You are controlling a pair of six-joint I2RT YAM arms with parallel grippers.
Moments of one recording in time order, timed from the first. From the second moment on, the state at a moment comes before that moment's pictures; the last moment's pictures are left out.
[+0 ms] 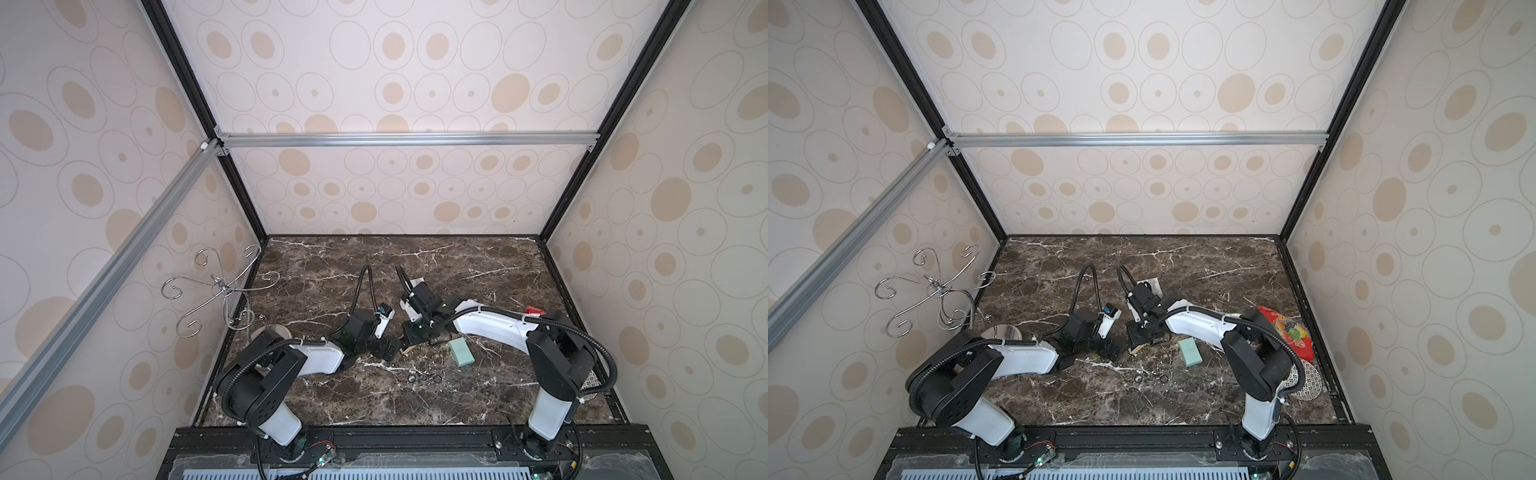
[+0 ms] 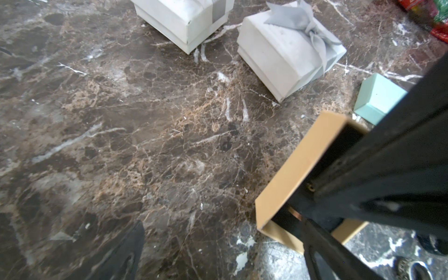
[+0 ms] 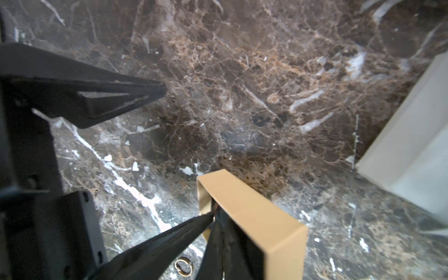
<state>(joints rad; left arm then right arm) -0.63 1.58 0.54 0.33 0.16 -0.09 0.79 1.79 1.20 -0.55 -0.17 0.45</state>
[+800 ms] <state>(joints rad) -0.63 1.61 0.57 0.33 0.17 -0.09 0.67 1.70 0.92 -0.16 -0.42 0.61</state>
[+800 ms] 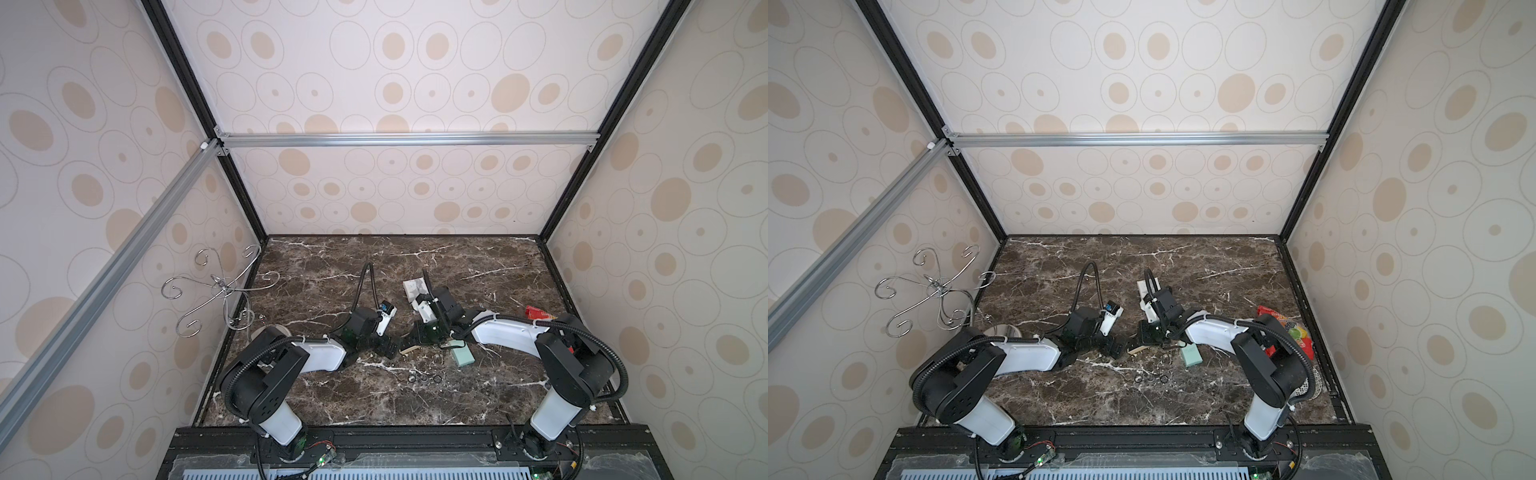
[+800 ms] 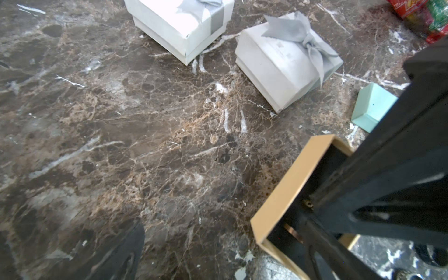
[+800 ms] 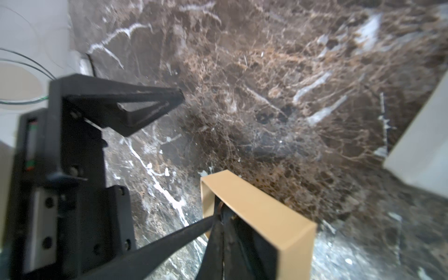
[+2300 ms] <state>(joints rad) -0.63 1.61 0.59 0.29 0.17 -0.07 0.57 1.70 0.68 0.39 -0.66 0.87</state>
